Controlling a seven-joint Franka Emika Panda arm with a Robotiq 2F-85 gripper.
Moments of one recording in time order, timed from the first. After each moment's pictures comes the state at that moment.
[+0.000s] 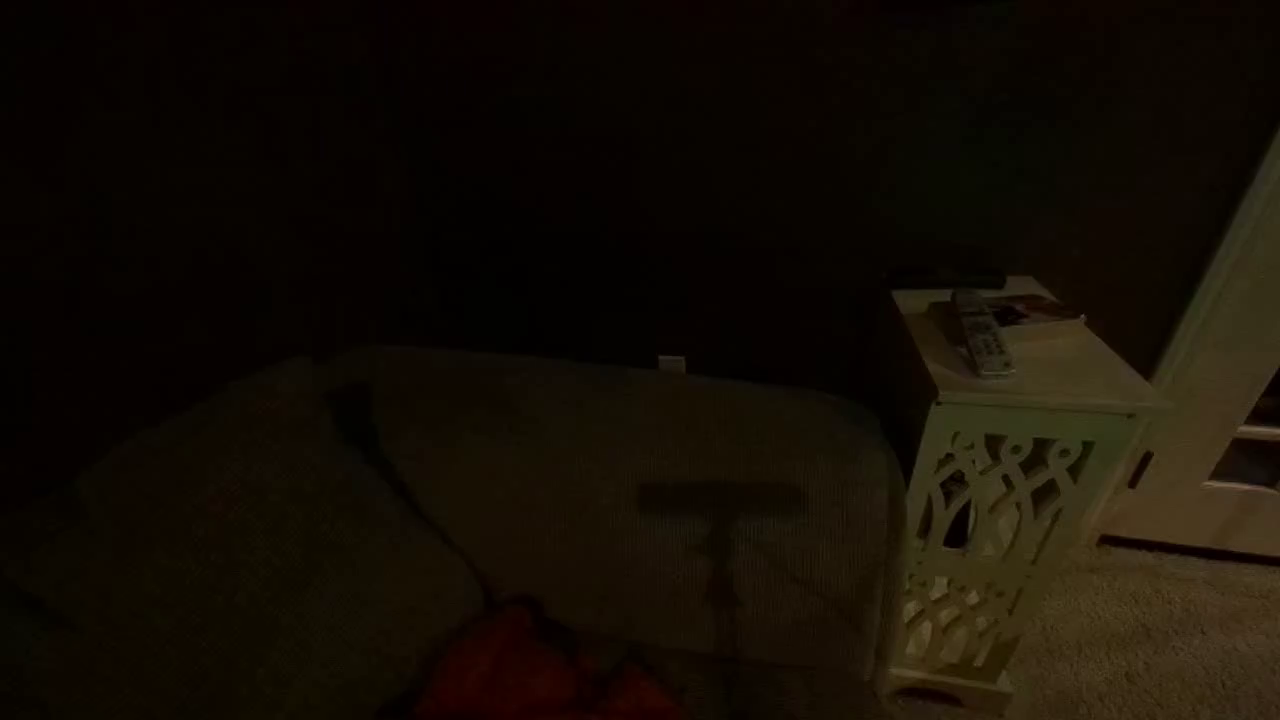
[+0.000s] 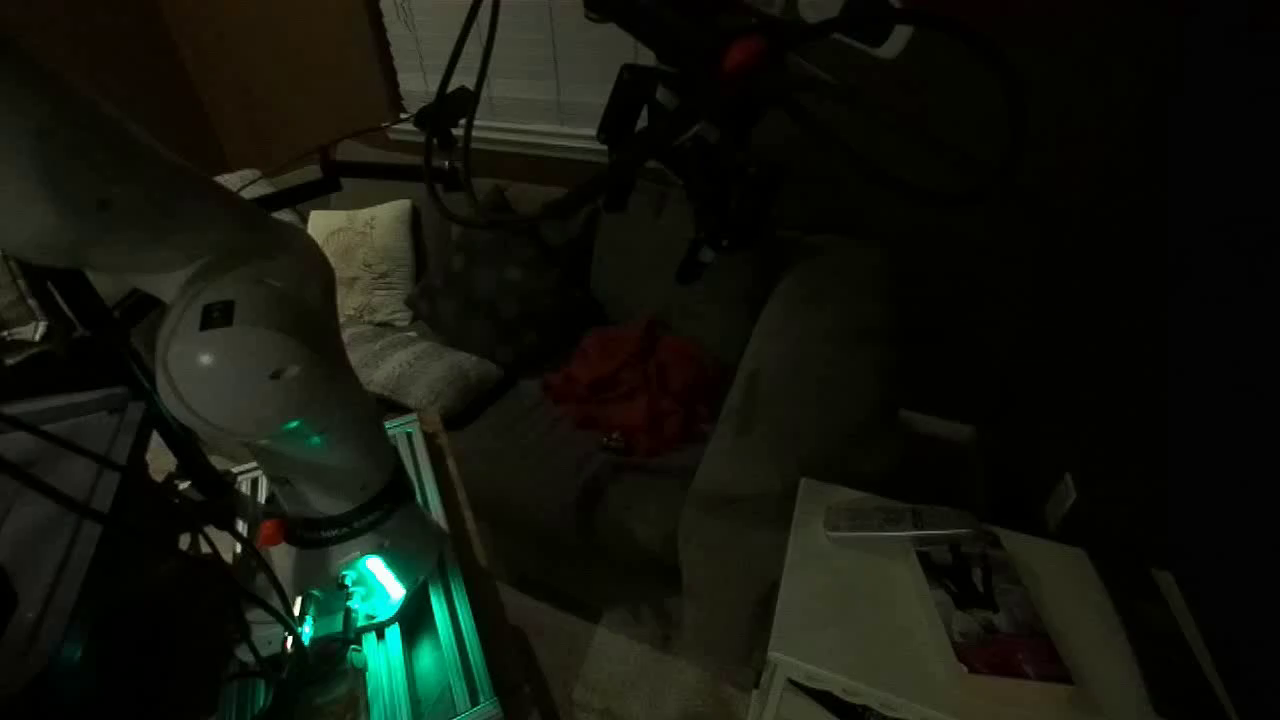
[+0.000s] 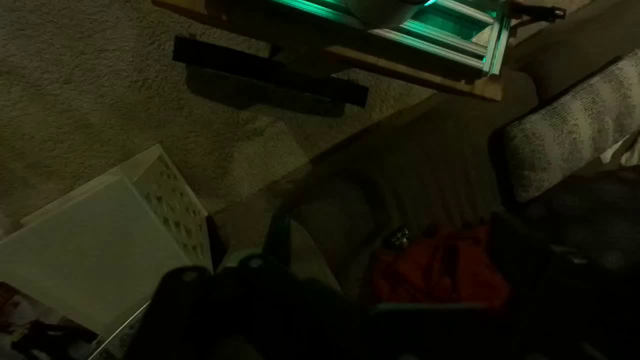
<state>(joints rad) -0.04 -0.52 -0.41 -2.21 -0.05 1.41 -0.57</state>
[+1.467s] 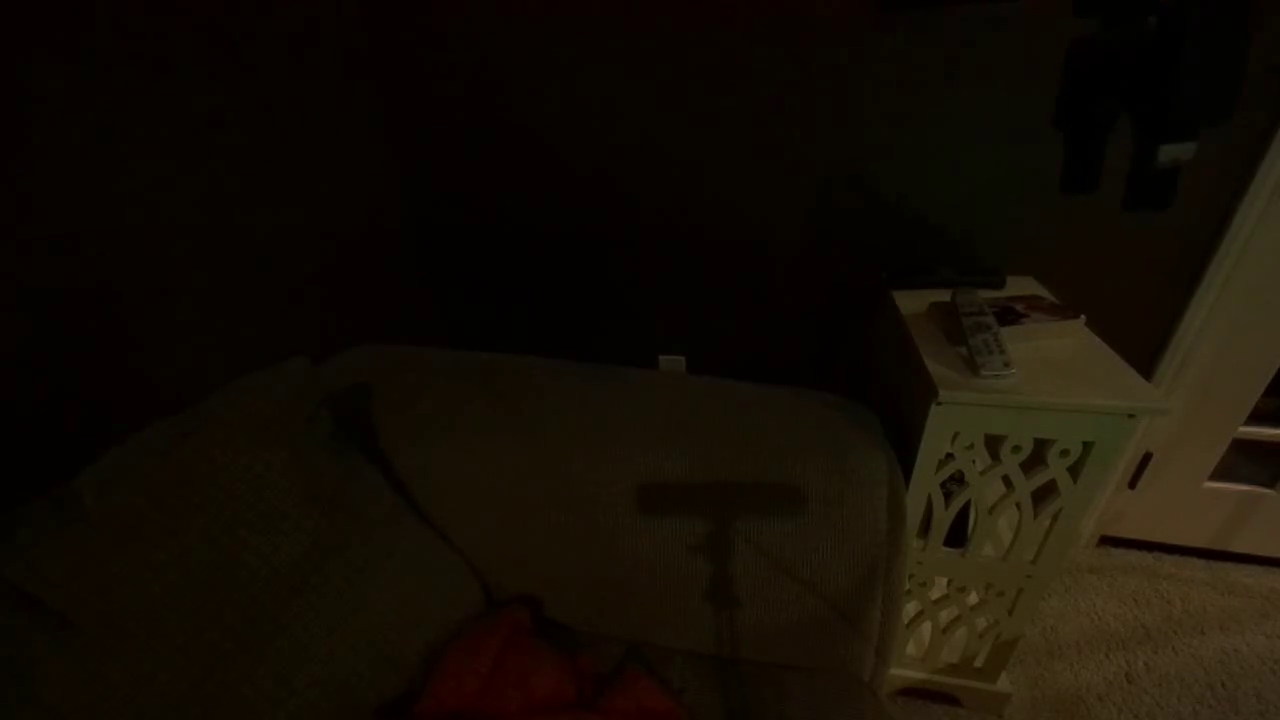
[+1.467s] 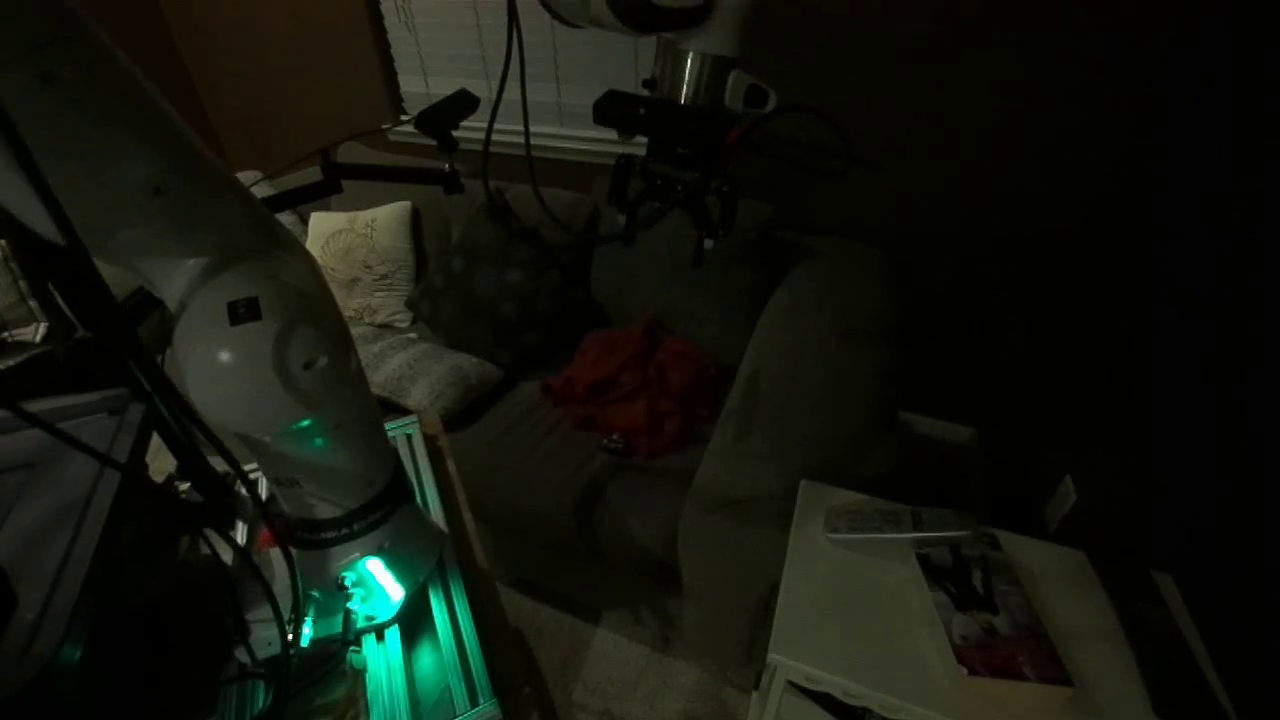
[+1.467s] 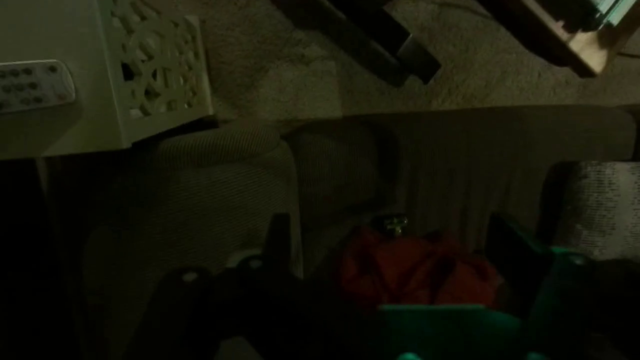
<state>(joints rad) 0.12 -0.33 -0.04 -2.35 0.01 1.89 -0.55</state>
